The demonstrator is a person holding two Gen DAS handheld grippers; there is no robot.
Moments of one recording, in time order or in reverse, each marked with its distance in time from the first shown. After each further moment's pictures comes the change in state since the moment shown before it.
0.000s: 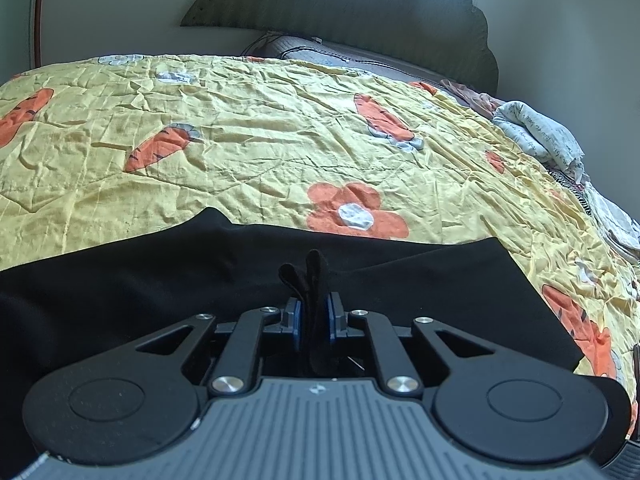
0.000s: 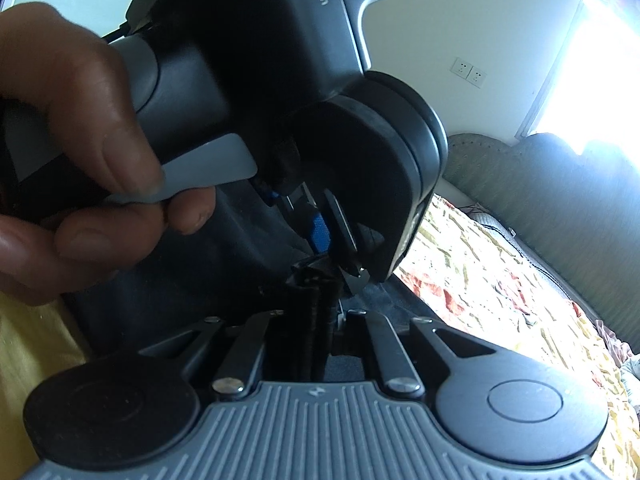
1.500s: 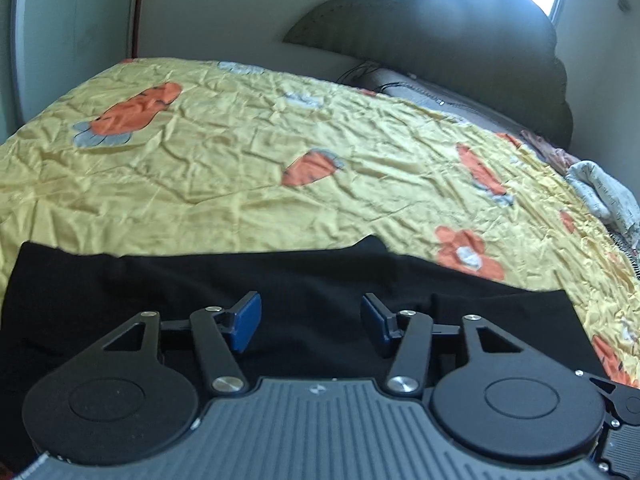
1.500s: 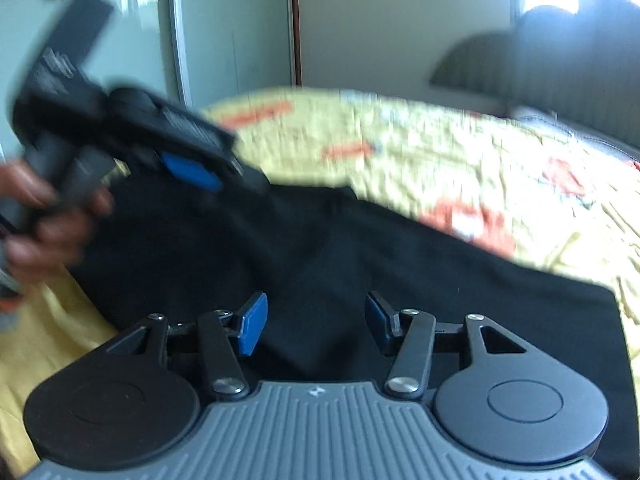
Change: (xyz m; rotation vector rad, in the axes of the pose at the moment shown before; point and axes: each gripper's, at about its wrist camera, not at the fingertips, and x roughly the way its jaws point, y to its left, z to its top) left arm -0.063 0.077 -0.006 -0.168 -0.061 0.206; right arm 0.026 -0.081 -0.023 0.408 0.114 0.256
